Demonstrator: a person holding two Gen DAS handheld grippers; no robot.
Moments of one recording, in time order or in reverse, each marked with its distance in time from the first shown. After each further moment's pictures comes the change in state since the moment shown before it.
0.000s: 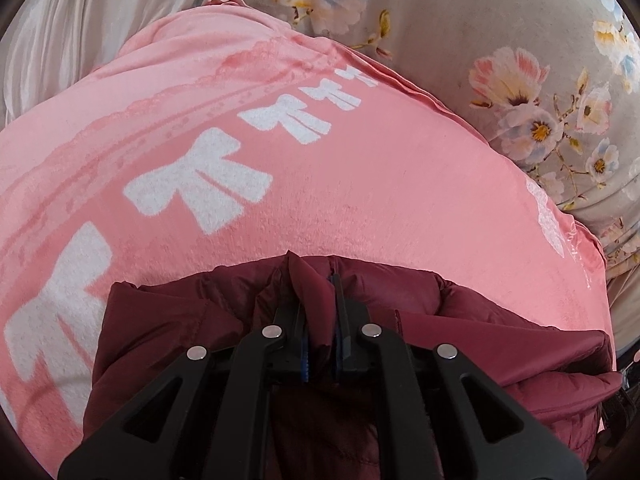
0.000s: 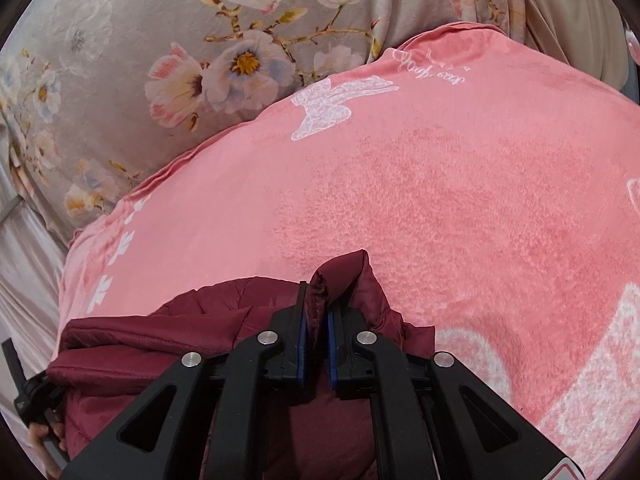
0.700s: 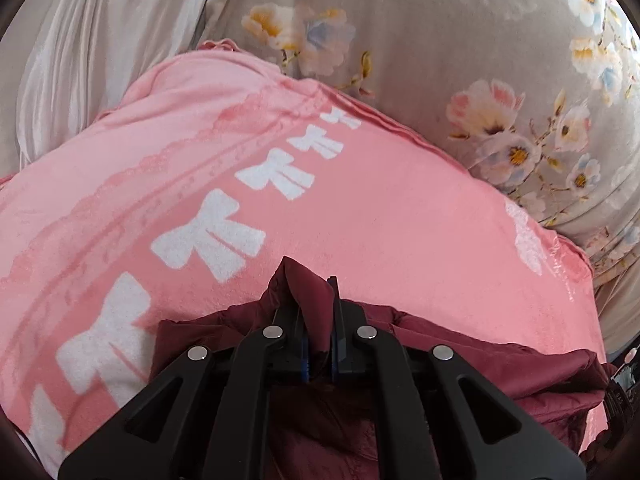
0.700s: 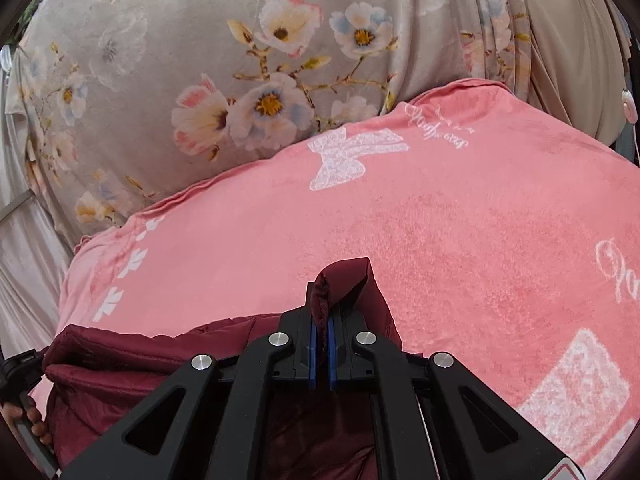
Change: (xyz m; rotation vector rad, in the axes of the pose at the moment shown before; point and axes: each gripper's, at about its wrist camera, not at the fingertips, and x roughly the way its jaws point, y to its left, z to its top) left arm -0.054 -0.015 0.026 0.031 -0.077 -0.006; right arm -0.043 0.025 0.018 -0.094 -0.114 -0.024
